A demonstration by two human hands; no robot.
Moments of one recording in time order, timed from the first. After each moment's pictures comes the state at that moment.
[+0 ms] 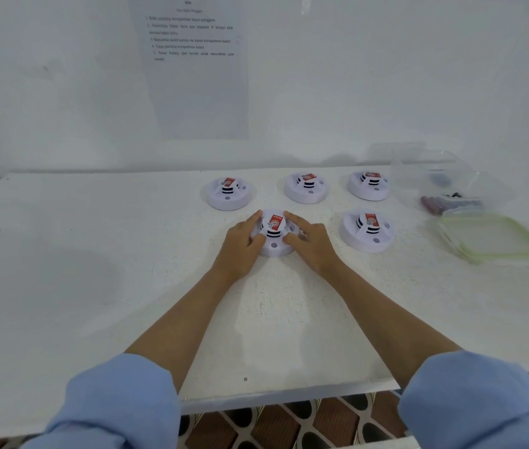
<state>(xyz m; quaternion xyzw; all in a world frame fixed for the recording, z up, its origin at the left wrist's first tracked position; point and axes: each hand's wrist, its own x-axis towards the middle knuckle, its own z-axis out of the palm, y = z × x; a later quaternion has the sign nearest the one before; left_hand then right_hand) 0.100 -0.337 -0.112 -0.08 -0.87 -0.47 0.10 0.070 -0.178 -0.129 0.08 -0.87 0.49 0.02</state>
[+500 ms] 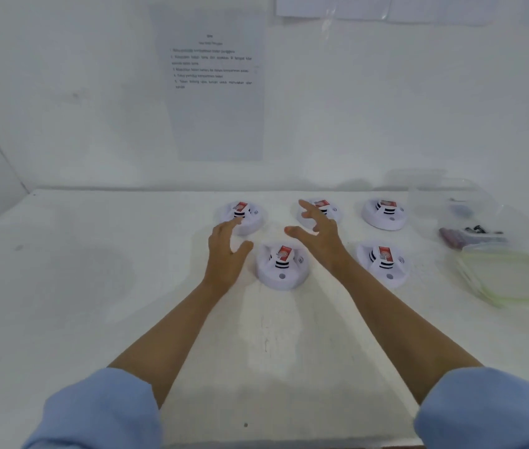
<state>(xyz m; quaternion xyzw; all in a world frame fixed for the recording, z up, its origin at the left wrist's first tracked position) 0.092 -0.365 -0.087 0.00 -0.83 -0.53 0.16 0.053 -0.188 -0.056 0.09 -0.82 0.57 0.04</state>
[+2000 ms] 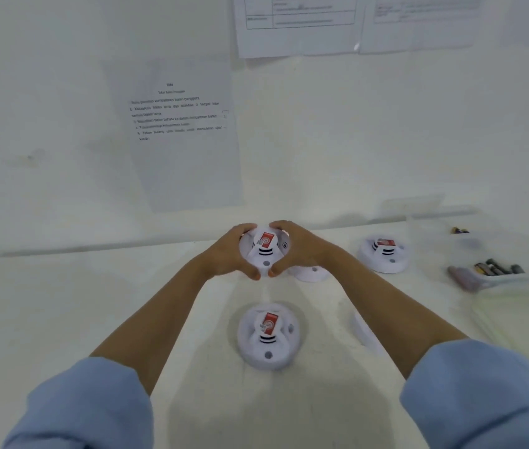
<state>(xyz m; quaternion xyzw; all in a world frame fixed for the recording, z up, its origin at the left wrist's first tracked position) -0.046 -0.366 -0.026 -0.09 -0.88 -0.45 -0.10 -0.066 -0.182 -0.023 0.20 -0.90 0.38 -0.12</state>
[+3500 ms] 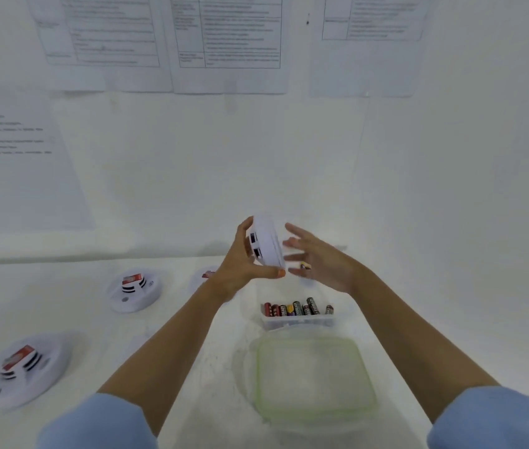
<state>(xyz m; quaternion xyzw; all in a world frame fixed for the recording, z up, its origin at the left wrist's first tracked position) -0.075 0.006 -0.020 -0.15 -0.73 -0.66 0.01 -0.084 0.191 0.013 0.15 -0.67 0.70 -0.22</state>
